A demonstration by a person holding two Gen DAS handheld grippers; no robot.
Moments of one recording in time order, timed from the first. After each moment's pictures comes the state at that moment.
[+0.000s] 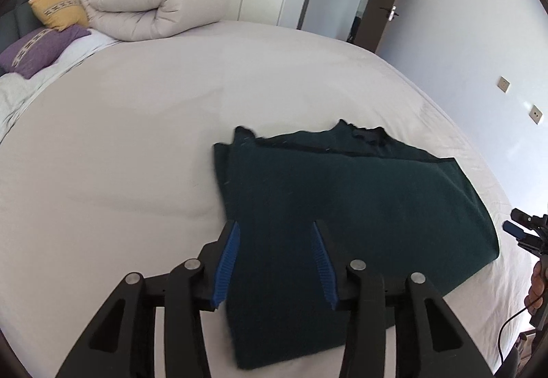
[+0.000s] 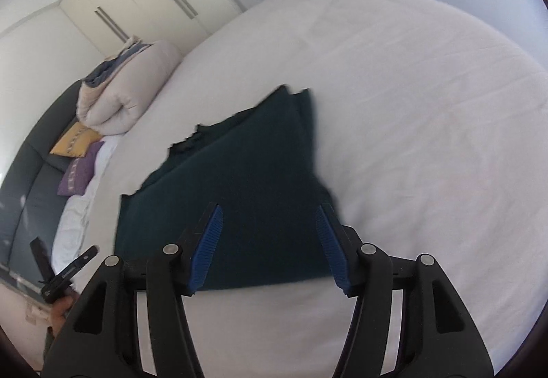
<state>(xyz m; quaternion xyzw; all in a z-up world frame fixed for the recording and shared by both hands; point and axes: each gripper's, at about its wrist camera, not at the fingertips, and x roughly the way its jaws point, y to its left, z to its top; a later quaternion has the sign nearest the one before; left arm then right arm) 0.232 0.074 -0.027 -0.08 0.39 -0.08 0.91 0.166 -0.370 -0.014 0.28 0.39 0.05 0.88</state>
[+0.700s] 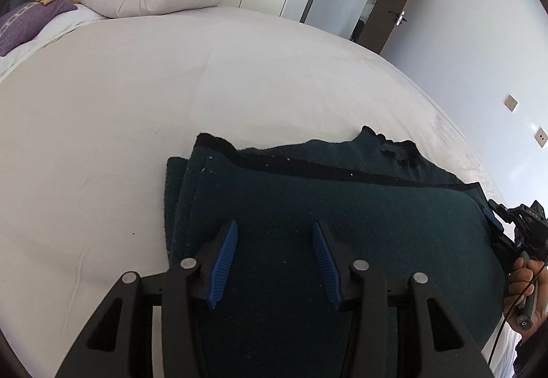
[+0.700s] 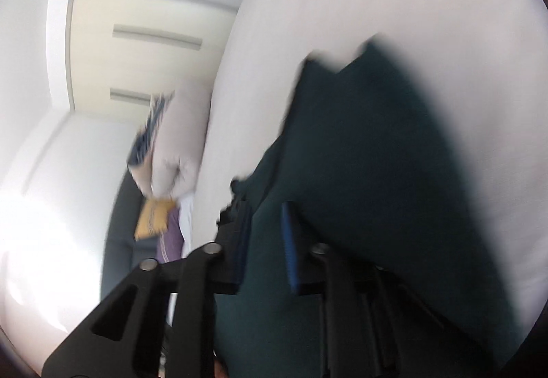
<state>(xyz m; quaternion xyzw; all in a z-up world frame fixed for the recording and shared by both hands) 0.320 0.075 -0.088 -0.13 0.40 -0.09 0.90 0.326 -0.391 -0.127 0.55 0.32 0.10 0.77</state>
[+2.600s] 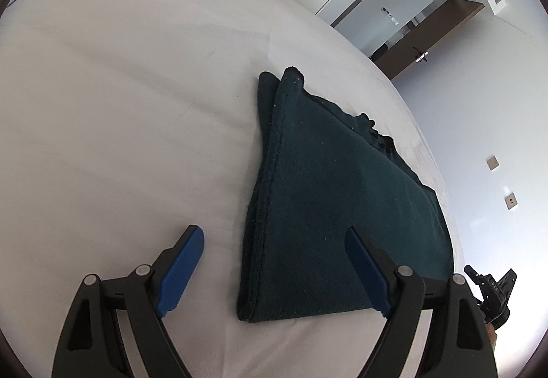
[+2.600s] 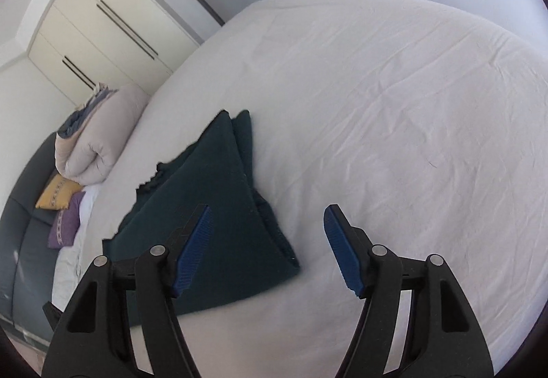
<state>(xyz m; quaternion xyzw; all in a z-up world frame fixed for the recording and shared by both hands) 0.194 0.135 -0.089 -0.29 0.43 -0.08 0.85 0.166 -0.421 -0.052 0.32 0.36 -0.06 0.87</state>
